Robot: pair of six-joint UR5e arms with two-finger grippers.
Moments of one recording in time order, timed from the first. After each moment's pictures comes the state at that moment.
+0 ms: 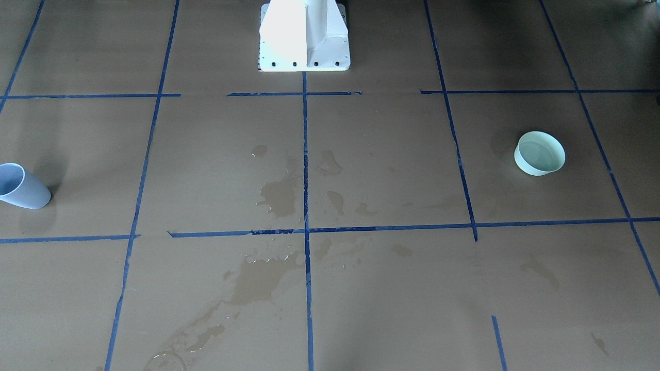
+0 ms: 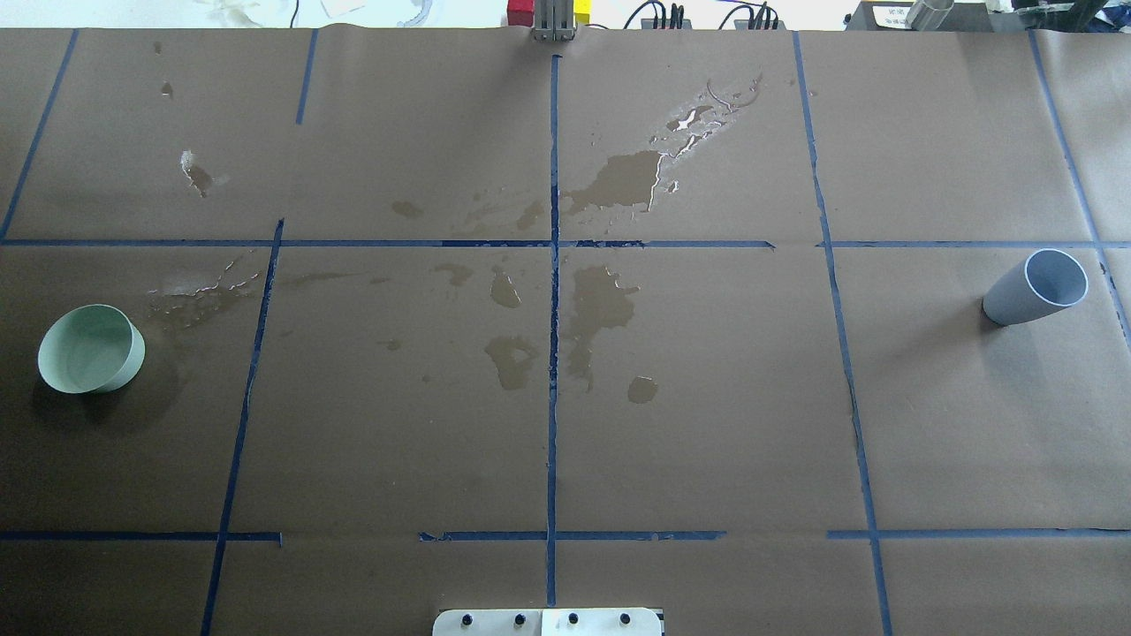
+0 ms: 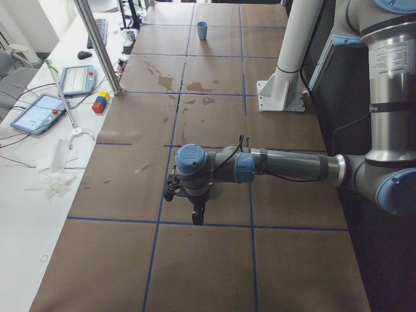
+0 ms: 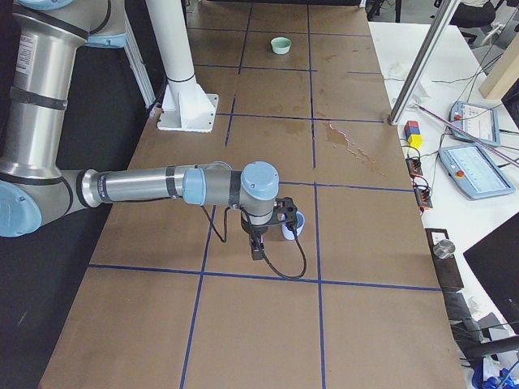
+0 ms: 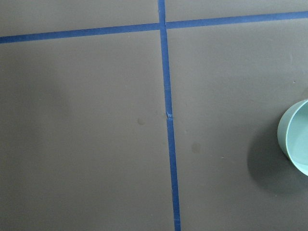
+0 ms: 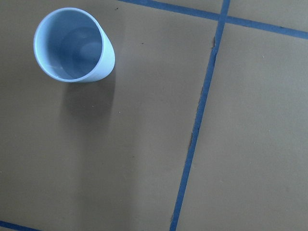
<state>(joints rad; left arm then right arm) -1.52 -1.41 -1.80 -1.47 -2.35 0.07 1.51 -1.83 1.94 -1.71 2.36 -0.17</state>
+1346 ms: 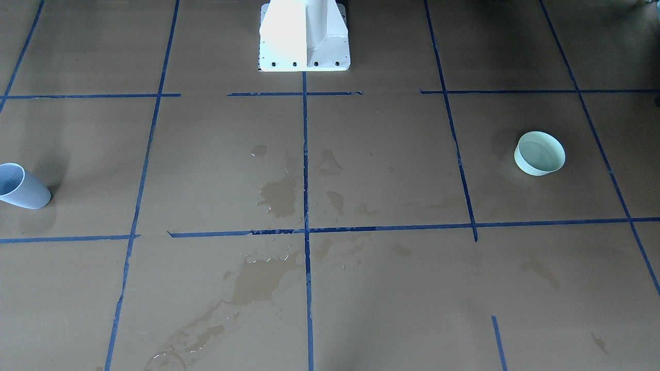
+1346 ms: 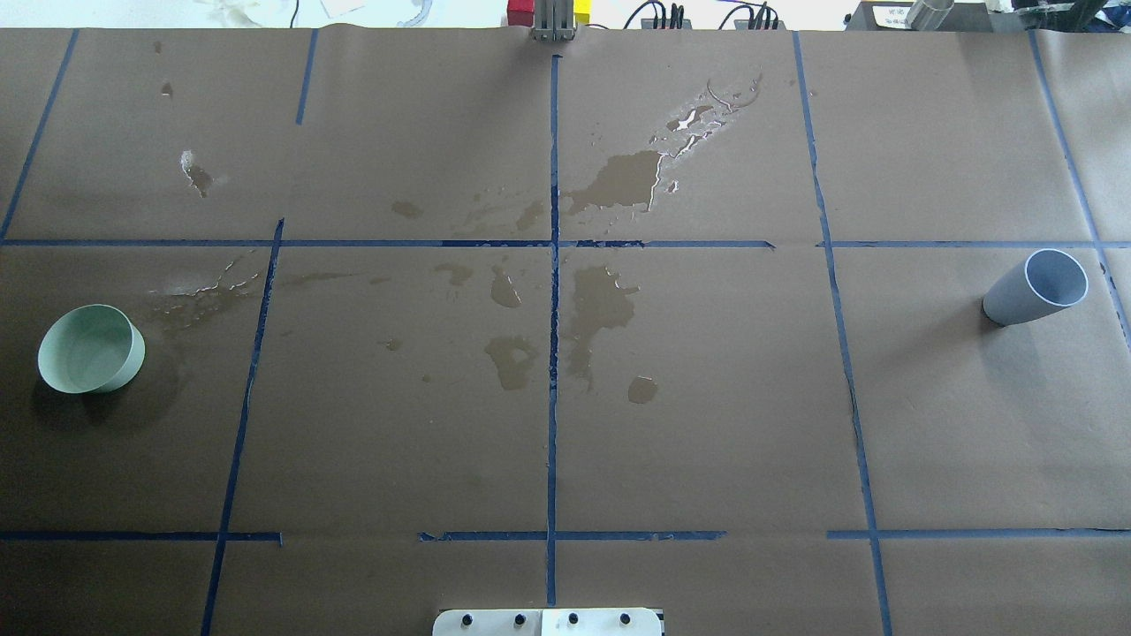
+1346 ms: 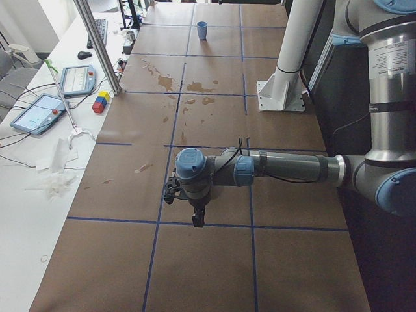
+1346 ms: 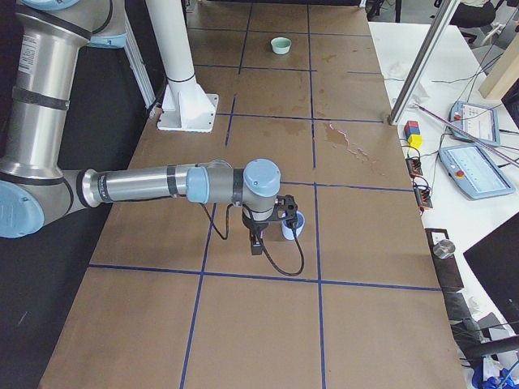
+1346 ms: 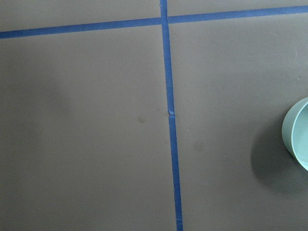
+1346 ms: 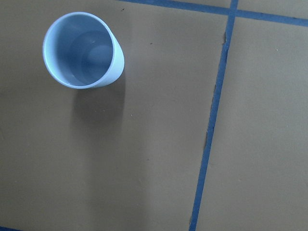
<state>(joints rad) -1.52 -1.41 -1.78 -1.48 -2.35 0.07 1.47 -1.83 1.95 -1.69 2.39 -0.07</state>
